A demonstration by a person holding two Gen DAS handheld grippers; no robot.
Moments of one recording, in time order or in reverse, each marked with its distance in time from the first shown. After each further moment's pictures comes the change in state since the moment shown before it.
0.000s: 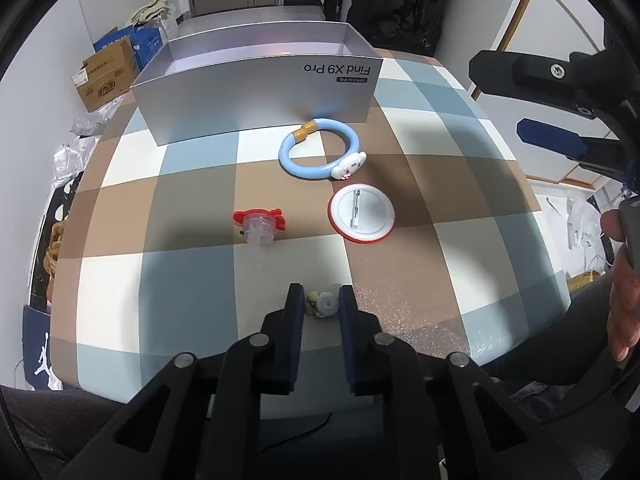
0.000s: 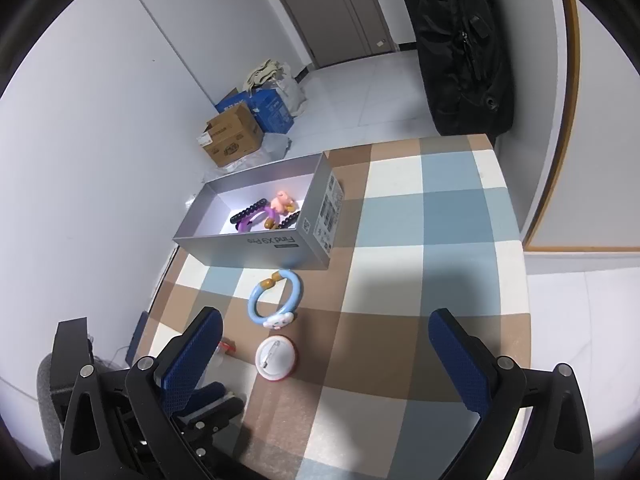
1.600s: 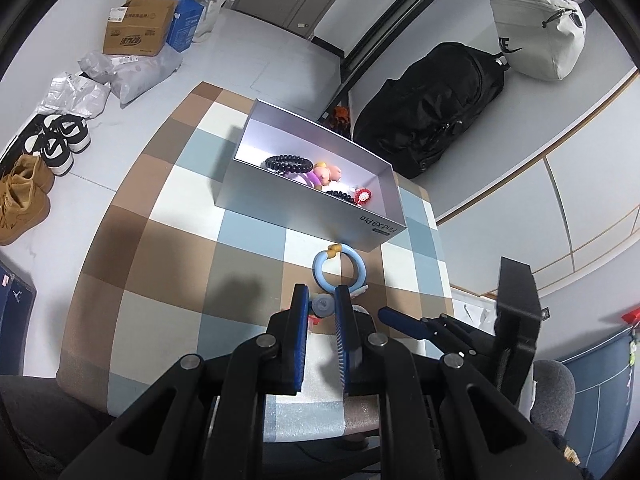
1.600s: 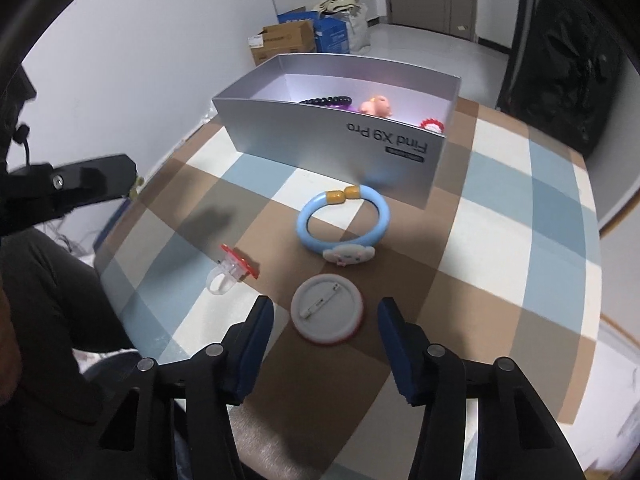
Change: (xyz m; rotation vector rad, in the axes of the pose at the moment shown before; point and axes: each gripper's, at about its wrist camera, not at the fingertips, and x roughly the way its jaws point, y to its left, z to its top) left arm -0.043 0.092 0.045 -0.355 -0.158 -0.334; right arm 0.070 0.070 -0.040 -0.385 0.206 -0.060
